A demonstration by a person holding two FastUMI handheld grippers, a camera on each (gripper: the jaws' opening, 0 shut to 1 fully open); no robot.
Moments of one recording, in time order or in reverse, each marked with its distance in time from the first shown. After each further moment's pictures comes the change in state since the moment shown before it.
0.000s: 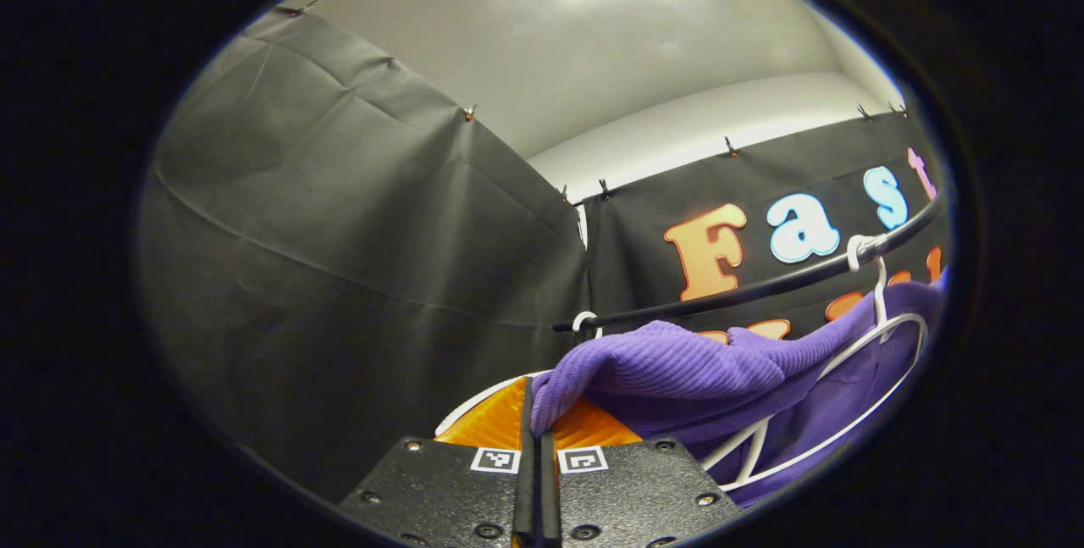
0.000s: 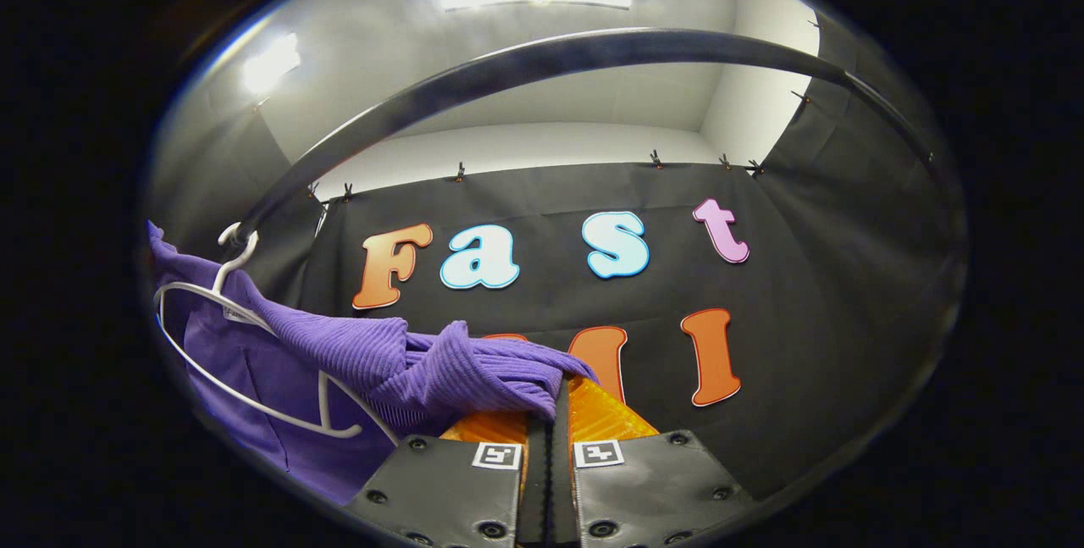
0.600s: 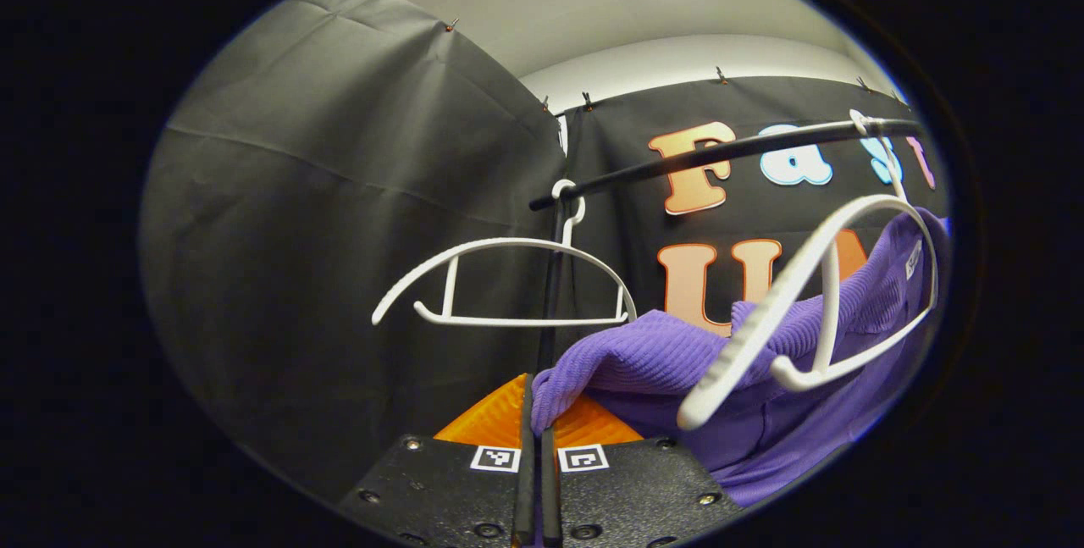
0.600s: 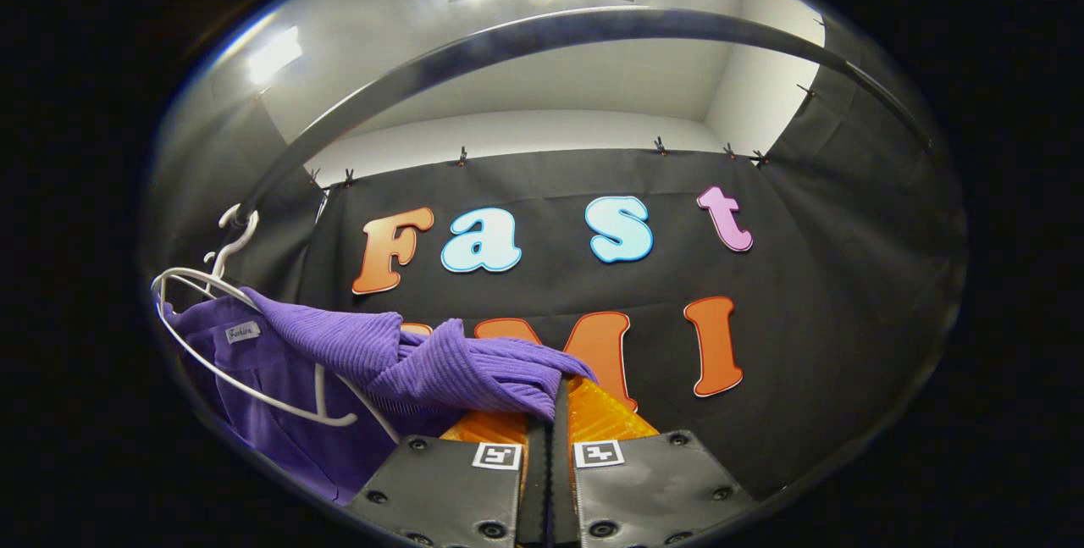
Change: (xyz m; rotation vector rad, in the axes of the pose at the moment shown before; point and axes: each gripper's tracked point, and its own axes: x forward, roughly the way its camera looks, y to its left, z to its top) left arm -0.015 -0.017 -0.134 -0.032 0.276 -0.069; right arm 0.004 0.003 -0.014 -0.006 0.012 0.003
